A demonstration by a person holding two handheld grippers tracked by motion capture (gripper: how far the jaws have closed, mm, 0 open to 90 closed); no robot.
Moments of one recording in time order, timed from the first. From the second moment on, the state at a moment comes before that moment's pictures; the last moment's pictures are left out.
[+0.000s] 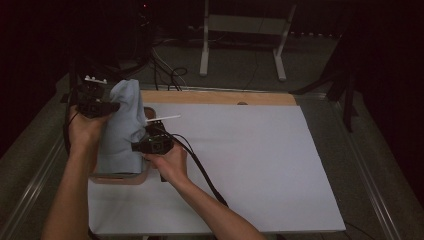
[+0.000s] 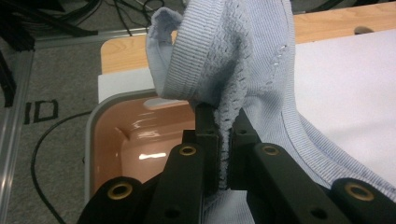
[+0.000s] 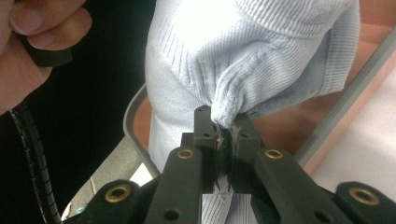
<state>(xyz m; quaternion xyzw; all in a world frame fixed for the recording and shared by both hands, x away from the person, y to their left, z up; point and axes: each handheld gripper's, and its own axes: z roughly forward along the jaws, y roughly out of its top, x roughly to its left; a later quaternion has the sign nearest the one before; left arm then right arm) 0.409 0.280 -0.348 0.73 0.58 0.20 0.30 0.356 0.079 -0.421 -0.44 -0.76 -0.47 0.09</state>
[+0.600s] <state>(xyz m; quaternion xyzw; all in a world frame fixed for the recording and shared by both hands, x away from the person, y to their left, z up) 0.414 0.290 -0.366 0.72 0.60 0.20 0.29 0.356 0.090 -0.435 -0.44 -0.77 -0.46 0.09</state>
